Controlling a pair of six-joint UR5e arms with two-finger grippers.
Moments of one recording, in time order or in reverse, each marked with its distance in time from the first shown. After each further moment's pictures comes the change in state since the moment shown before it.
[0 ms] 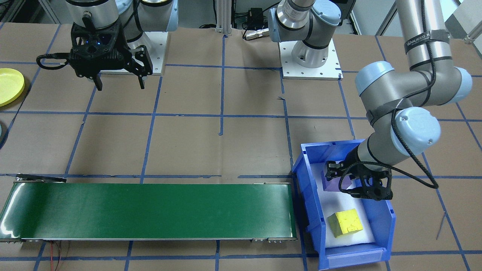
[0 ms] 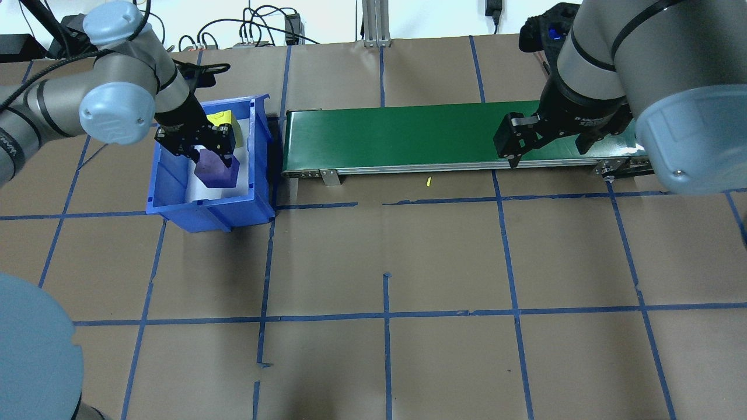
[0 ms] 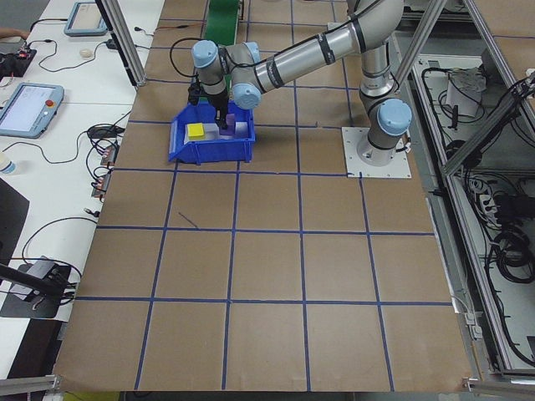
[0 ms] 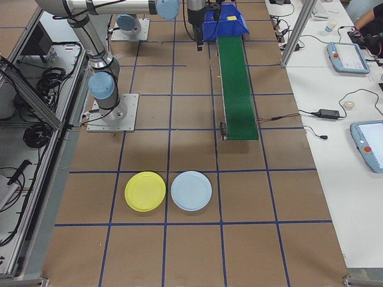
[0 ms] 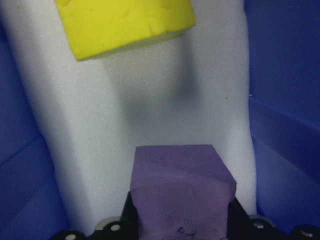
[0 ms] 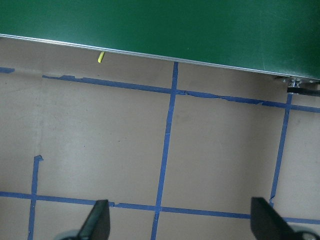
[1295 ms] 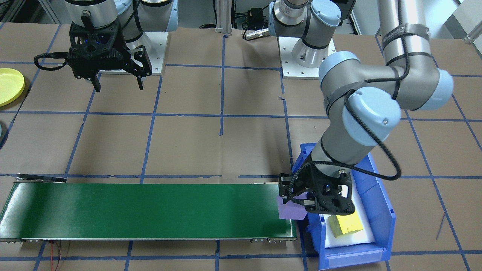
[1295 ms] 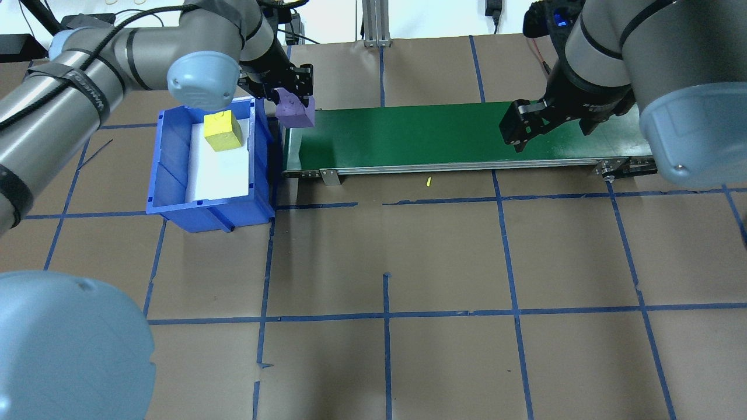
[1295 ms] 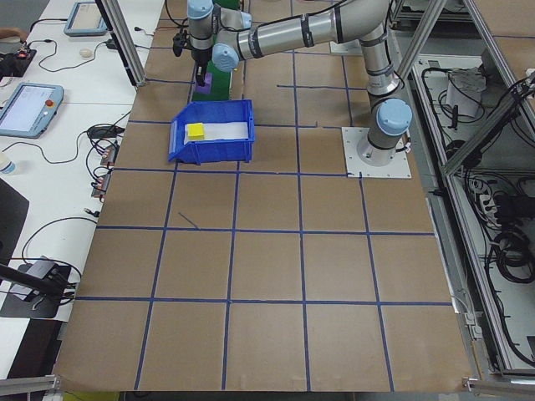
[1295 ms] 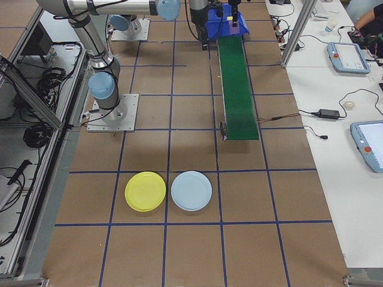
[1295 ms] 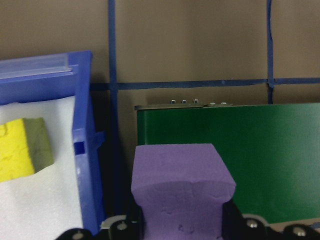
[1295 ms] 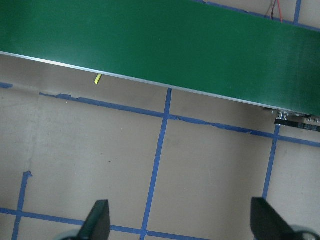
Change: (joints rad) left arm -0.241 -0.125 0.157 0.213 -0.065 -0.211; right arm -0.042 0.016 -0.007 -0.091 0.020 -0.111
